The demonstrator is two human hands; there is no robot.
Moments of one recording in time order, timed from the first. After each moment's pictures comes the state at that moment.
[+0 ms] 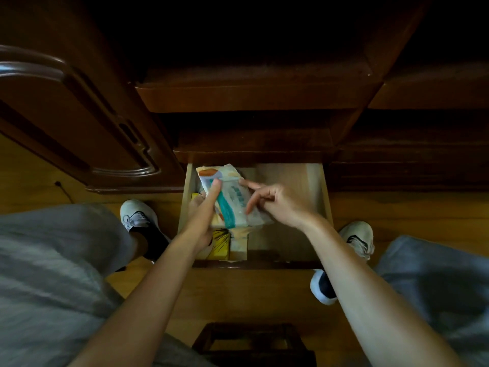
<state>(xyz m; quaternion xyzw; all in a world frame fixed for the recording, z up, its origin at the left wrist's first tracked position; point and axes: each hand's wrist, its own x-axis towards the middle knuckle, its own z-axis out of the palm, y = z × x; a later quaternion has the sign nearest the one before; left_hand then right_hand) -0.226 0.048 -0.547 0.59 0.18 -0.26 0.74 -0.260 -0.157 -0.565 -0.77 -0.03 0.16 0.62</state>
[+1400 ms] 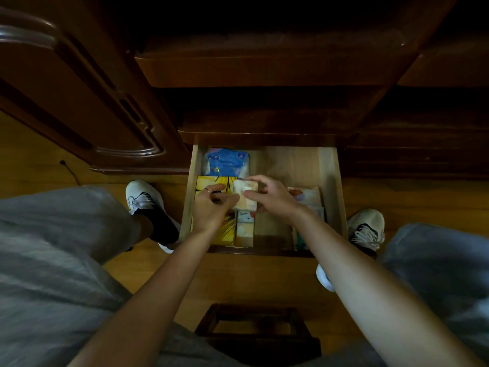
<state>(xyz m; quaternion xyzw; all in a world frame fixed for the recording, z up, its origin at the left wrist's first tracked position) -0.236 0.053 -0.590 0.80 0.15 -0.17 0.56 -0.248 -0.124 -0.609 -0.72 0.15 0.20 0.65</state>
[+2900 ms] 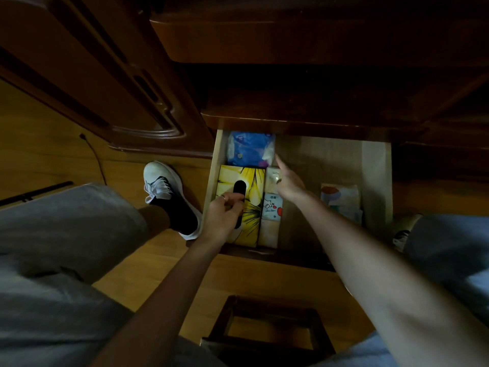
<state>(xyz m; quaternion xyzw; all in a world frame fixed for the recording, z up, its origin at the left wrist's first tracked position) -0.222 0.088 -0.621 0.82 0.16 -0.26 0.49 -0.170 -0.108 -0.730 -0.86 0.18 0.23 0.41</state>
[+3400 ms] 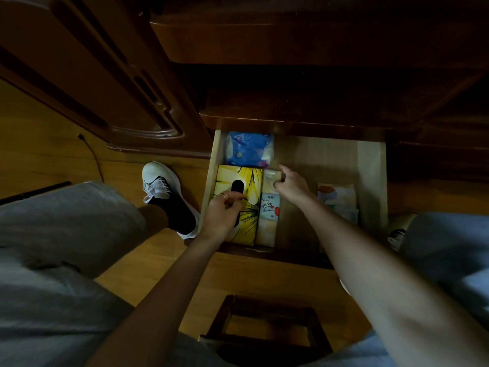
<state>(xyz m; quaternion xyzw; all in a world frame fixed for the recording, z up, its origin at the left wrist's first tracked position) -0.223 0.087 -0.627 0.82 0.15 -0.25 0.49 -0.182 -0.118 -0.723 -0.85 0.21 0.23 0.43</state>
